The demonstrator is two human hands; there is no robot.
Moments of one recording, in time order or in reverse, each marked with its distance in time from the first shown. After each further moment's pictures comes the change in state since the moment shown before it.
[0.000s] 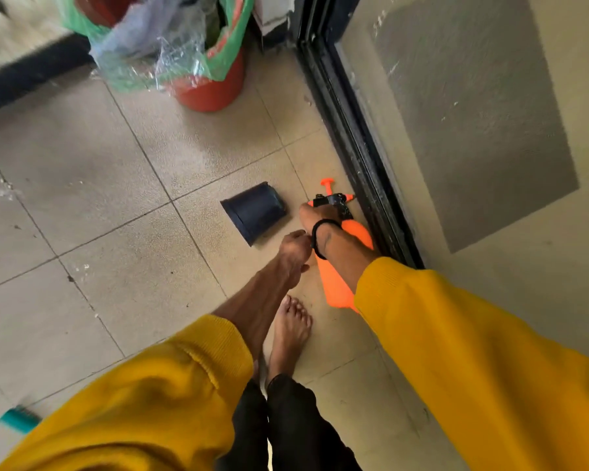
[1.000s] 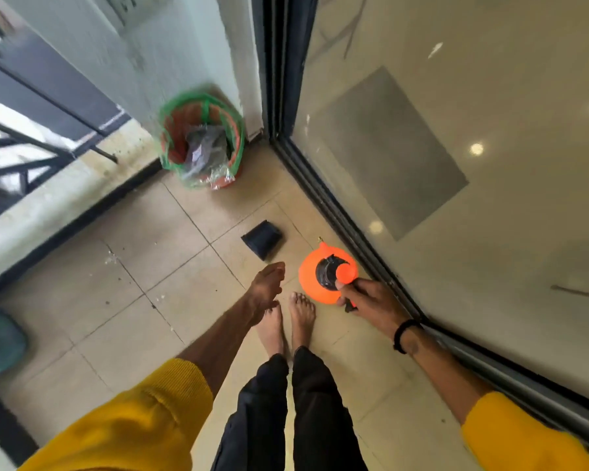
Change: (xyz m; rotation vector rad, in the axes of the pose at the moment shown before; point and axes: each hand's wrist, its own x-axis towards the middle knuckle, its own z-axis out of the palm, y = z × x) left_hand -0.303 0.005 -0.088 0.179 -0.114 0.167; right_hand -0.330 0.089 -0.240 0.019 -0.269 -0.310
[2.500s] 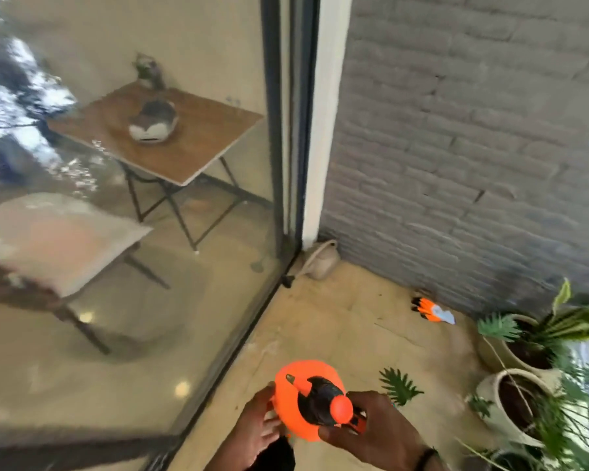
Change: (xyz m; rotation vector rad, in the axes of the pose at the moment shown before) left_hand -0.513 -0.526 0.591 1.587 -0.759 -0.099; right_hand -0.824 0.527 0.086 0.959 1.343 0.382
